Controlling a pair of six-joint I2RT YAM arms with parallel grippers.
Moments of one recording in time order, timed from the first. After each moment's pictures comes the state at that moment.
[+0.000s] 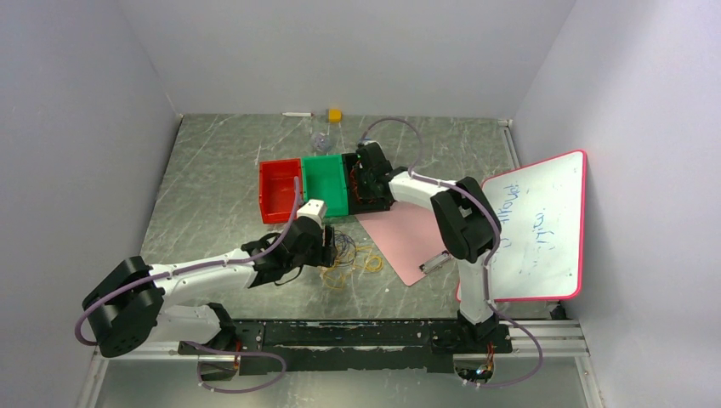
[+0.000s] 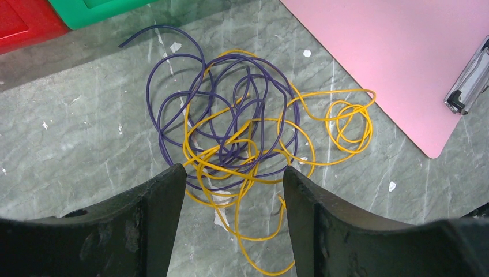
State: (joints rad) left arm -0.93 1.24 0.57 -0.04 -0.26 -0.62; right arm 0.57 2.06 1.36 -0.14 0.08 0.32
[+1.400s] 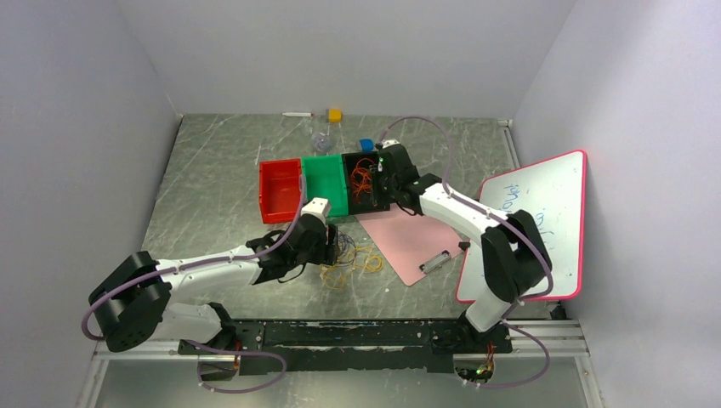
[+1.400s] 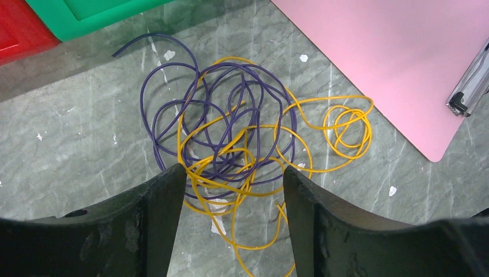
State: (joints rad) left arm -0.93 1.28 0.60 -0.03 -0.26 -0.60; right arm 0.57 1.63 1.13 -0.27 0.10 0.29
